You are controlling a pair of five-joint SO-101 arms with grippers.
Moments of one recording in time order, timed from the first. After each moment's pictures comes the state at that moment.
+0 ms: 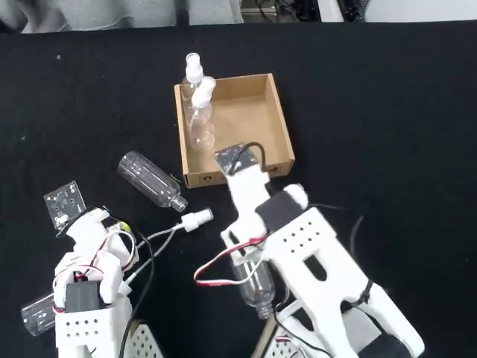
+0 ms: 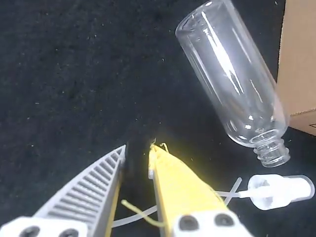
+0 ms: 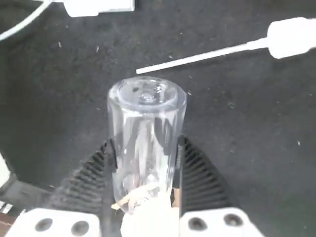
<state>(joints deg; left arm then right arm) -10.9 -104.0 96.1 64.0 18.2 -34.0 -36.3 43.5 88.0 -10.1</state>
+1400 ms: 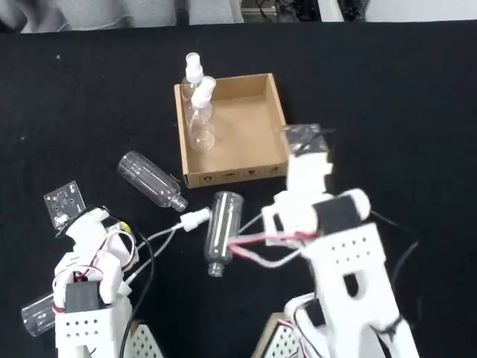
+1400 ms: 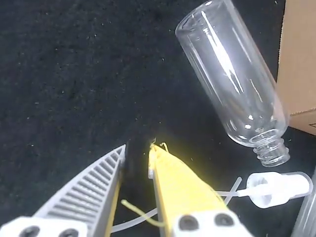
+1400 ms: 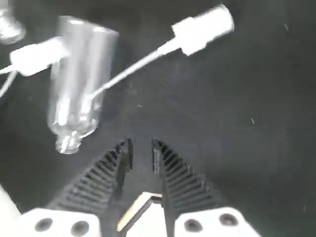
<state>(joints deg) -10.9 -104.0 96.1 64.0 18.2 -17.7 -48.5 41.6 91.7 -8.7</state>
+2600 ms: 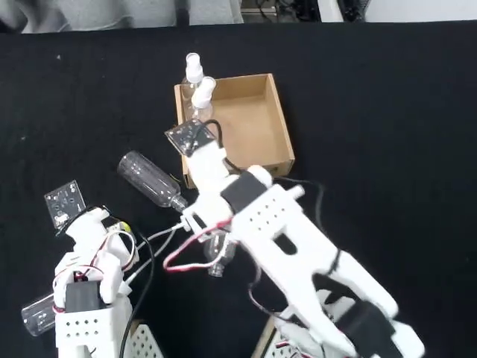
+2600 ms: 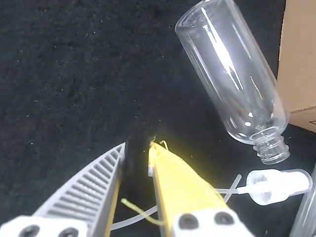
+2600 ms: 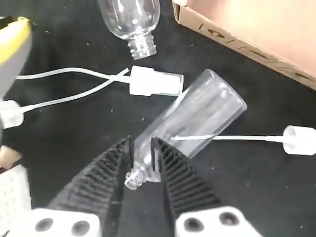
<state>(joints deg) -10.9 -104.0 96.1 64.0 18.2 -41.1 -19.8 30.3 74.9 -7.3</state>
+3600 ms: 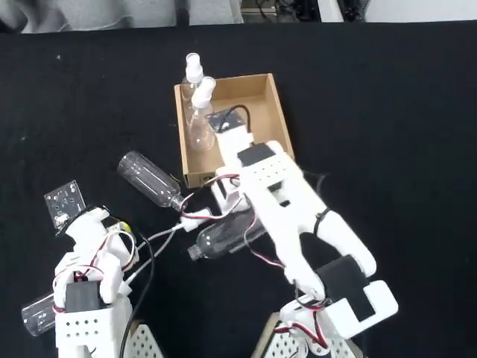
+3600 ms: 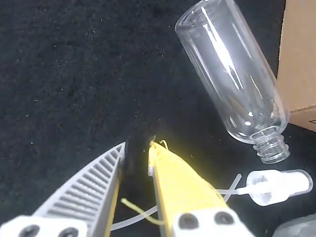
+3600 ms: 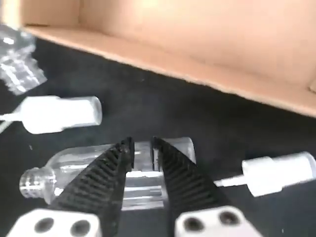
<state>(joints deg) -10.9 -104.0 96.1 64.0 18.2 -25.5 -2.5 29.3 67.2 -2.1</state>
